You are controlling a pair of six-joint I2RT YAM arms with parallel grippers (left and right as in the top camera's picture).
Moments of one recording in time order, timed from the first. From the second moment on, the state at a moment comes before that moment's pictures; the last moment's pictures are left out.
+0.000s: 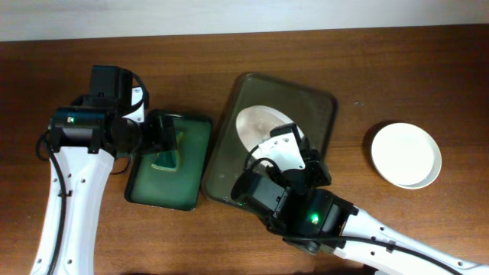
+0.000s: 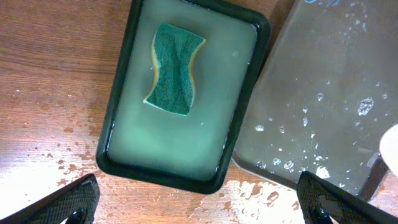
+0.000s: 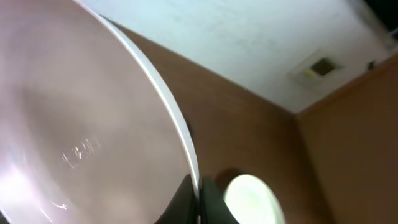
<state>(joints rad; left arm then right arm) -0.08 1.45 1.54 -1.32 0.06 -0.20 1.04 1.30 1.16 -0.93 1.12 0.41</state>
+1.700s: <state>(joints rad) -0.08 1.45 1.54 -1.32 0.06 -0.20 0.25 1.83 1.18 -0.88 -0.27 0.13</state>
